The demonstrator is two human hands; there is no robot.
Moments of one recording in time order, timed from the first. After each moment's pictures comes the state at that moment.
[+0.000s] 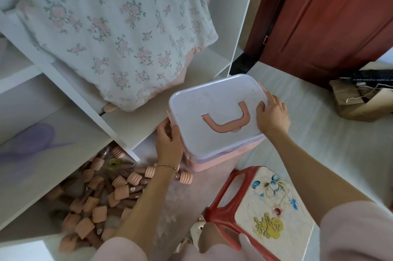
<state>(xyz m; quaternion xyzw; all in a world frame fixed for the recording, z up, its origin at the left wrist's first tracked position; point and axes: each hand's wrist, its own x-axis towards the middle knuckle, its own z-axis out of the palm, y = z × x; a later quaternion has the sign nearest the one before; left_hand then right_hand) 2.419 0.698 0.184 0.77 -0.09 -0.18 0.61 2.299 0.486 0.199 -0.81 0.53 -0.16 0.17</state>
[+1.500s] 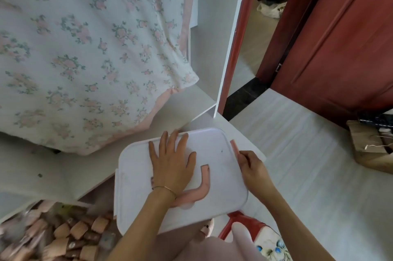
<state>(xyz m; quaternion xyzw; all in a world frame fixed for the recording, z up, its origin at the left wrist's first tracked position) 2.419 0.546 0.192 0.94 -0.31 -0.05 0.13 2.292 0.394 0.190 -0.80 0.38 -0.06 0.47</state>
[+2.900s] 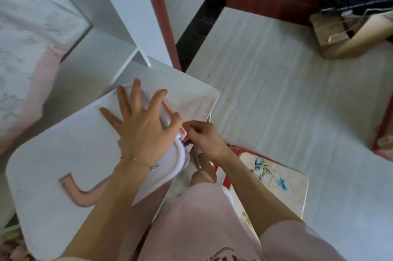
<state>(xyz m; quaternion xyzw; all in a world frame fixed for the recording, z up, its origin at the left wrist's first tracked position) 2.364 0.466 0.197 0.91 -0.40 -0.06 0.08 2.253 0.393 0.129 -0.55 0.35 -0.08 0.76</state>
